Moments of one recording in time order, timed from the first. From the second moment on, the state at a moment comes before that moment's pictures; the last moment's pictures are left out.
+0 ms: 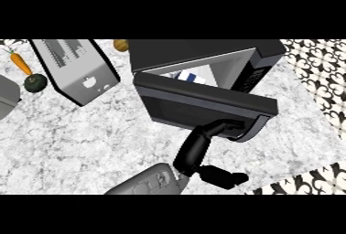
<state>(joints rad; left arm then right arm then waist) -0.63 0.00 -0.97 -1.12 0.37 0.61 -0.34 0.37 -0.44 -0.23 -1.80 -0.54 0.53 -0.54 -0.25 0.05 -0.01</state>
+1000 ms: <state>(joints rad) -0.86 0.00 -0.91 -0.97 0.58 0.69 -0.43 0.27 -0.54 -0.23 -1.83 -0.70 0.60 -0.46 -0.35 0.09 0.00</state>
